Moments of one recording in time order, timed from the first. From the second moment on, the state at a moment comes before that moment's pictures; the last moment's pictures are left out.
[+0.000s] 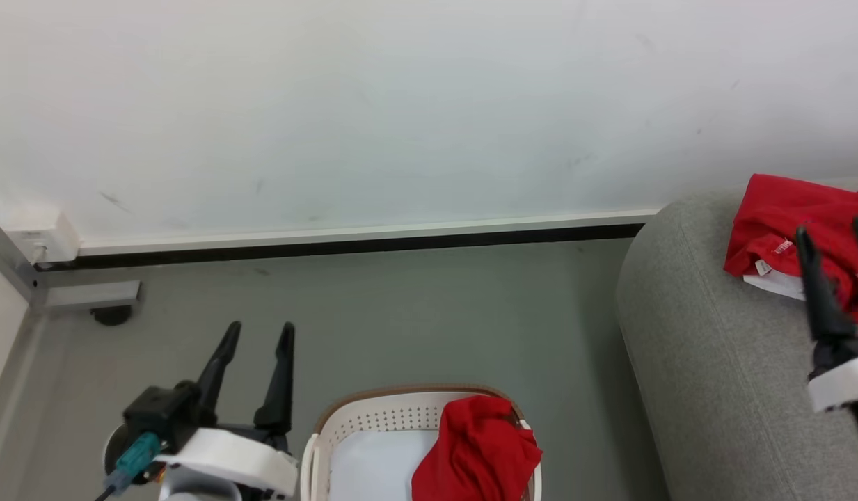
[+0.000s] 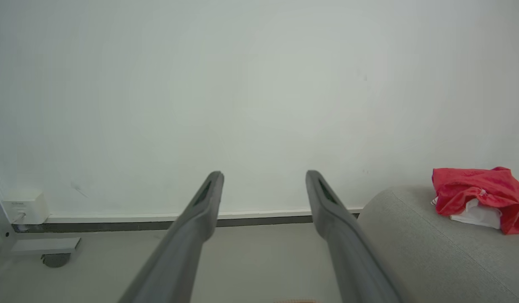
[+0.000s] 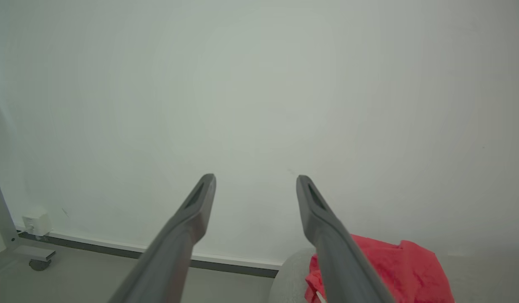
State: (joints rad) left arm -0.20 0.22 -0.27 0.19 -0.38 0.02 -0.26; right arm -0.46 -0.53 0.33 0.37 0.67 0.13 -0.26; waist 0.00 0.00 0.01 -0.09
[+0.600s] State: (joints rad) left arm -0.05 0.09 -0.03 0.13 -0.21 -0.05 -0.26; right arm -0.09 -0.17 0.12 0.14 0.35 0.13 -0.26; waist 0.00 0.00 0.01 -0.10
